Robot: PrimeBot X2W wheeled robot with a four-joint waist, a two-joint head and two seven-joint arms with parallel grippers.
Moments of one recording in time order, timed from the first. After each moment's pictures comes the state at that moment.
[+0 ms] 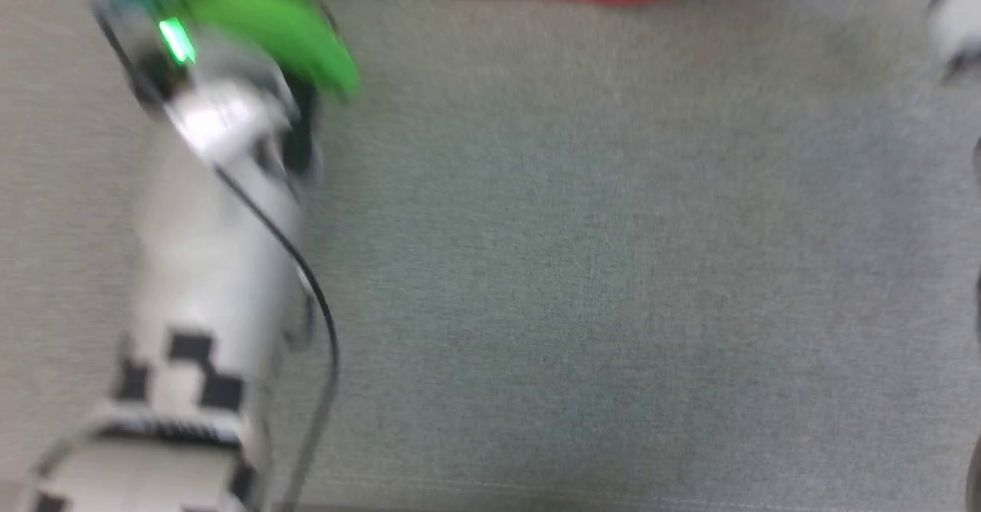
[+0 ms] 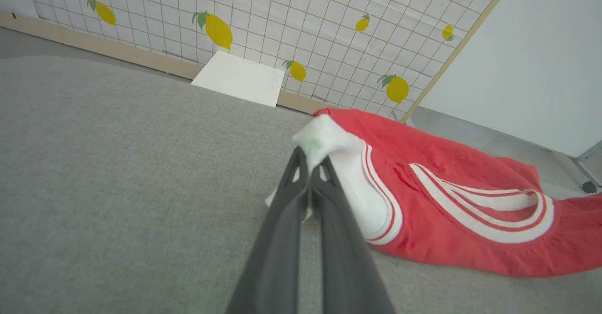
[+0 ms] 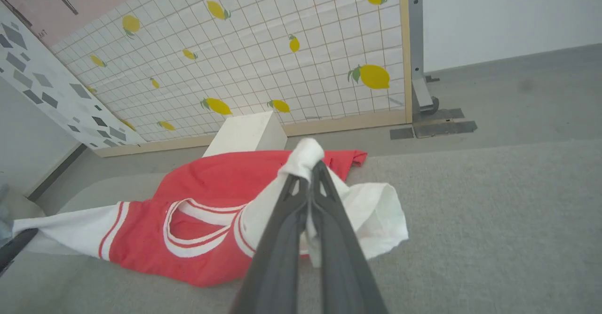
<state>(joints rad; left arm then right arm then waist) -1.02 0.09 -0.12 0.79 -0.48 -0.08 -0.16 -0.89 -0.27 -0.09 0.35 0.54 0.13 0.29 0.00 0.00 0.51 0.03</state>
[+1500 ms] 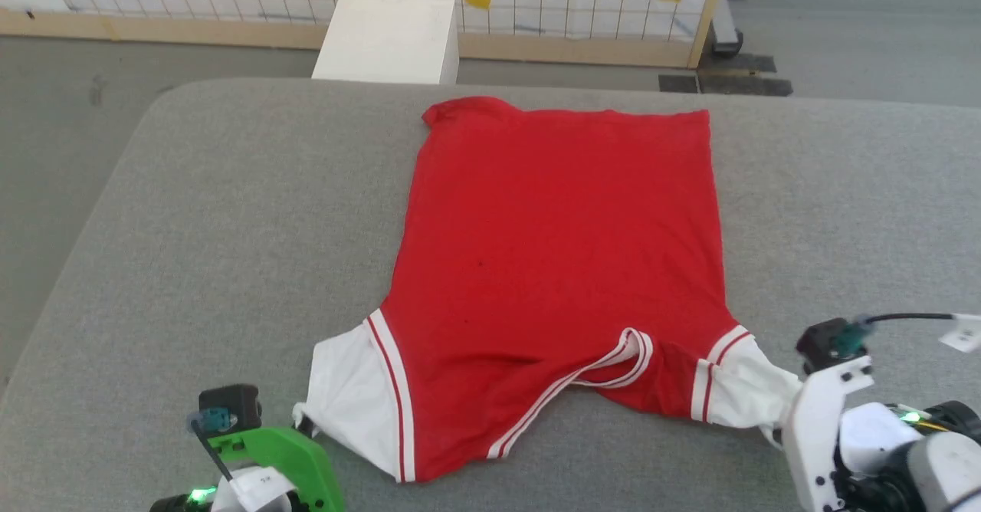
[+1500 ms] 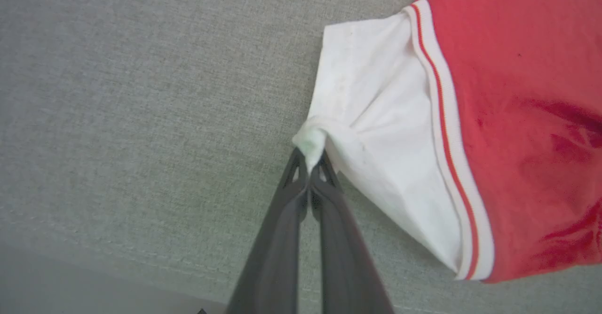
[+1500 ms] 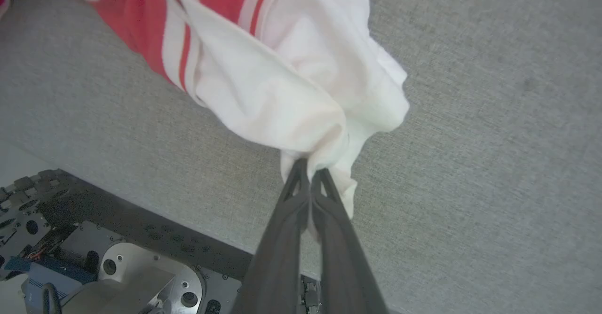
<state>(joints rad) -0.05 0.23 -0.22 0.28 -0.52 0.15 0.23 -0.10 -0.36 0.16 0.13 0.37 0.13 0.88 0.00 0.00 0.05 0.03</state>
